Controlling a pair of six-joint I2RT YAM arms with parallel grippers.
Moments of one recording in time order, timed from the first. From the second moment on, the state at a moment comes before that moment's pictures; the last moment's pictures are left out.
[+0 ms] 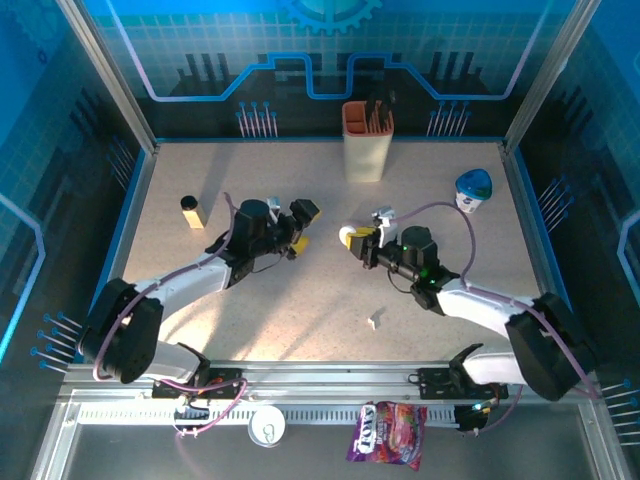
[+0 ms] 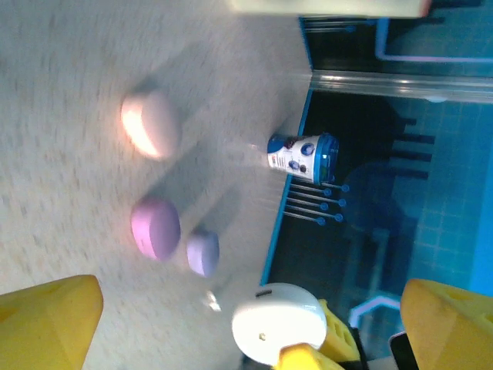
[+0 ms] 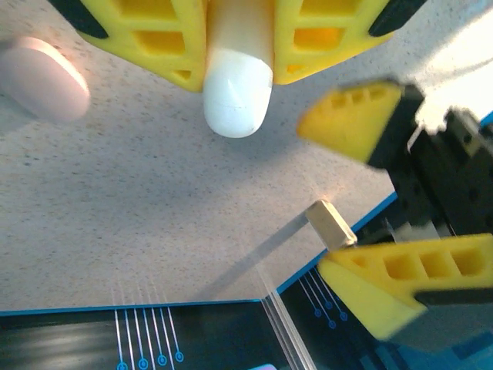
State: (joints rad) left arm -0.46 1.40 0.73 0.26 0.34 -1.31; right arm 0.53 1.27 0.49 0.53 -0.27 0.31
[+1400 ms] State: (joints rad) left arm -0.55 1.27 0.98 -0.32 0.96 0.40; right arm 0.63 1.38 1.42 -1.02 -0.64 -0.60
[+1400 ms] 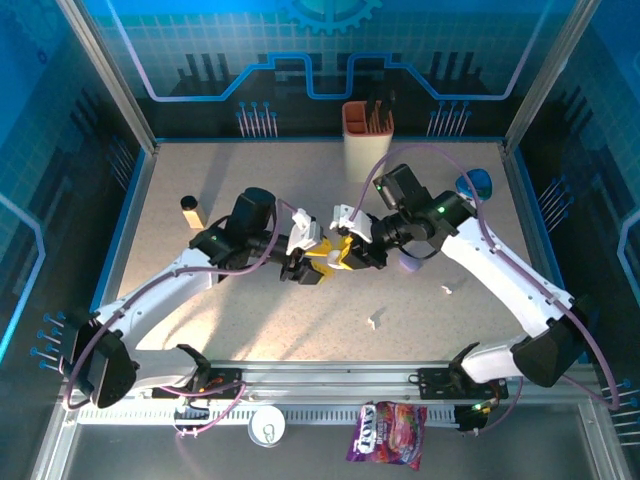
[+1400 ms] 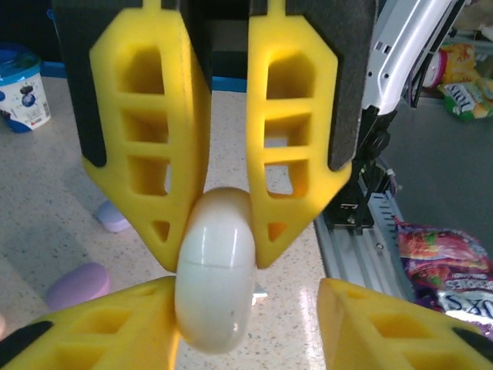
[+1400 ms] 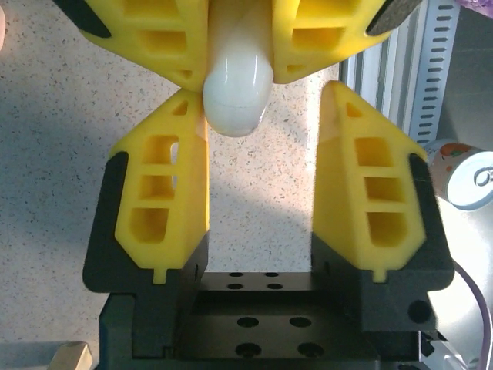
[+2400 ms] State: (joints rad) left arm -0.46 1.29 0.82 0.40 1.05 -0.11; right arm 0.45 1.10 1.11 -0.56 -0.82 -0.33
